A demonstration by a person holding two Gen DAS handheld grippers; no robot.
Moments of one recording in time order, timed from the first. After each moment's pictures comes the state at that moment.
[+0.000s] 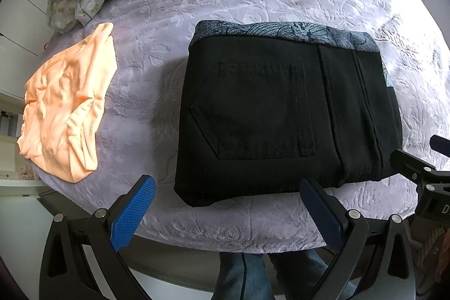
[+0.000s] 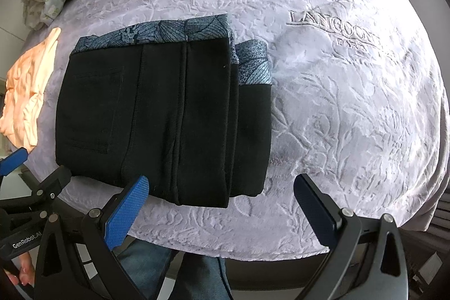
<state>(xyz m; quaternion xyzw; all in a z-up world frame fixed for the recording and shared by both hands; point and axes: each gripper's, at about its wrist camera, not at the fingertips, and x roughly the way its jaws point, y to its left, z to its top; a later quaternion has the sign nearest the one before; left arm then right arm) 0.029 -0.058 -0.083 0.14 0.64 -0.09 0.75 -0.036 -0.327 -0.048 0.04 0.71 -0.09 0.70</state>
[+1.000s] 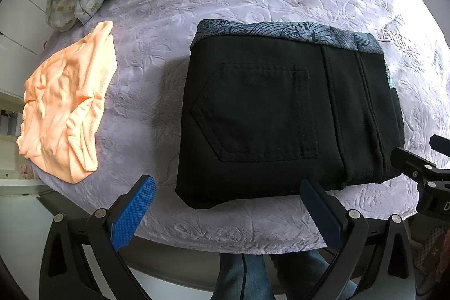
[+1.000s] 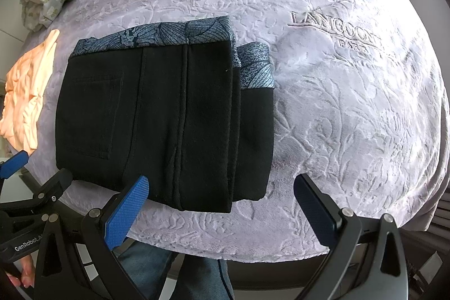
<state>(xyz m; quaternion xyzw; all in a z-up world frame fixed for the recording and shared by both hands) 0.034 -0.053 -0.085 0.14 0.65 -0.09 0.75 -0.032 -0.327 -0.051 0.05 0.71 -0.09 0.70</state>
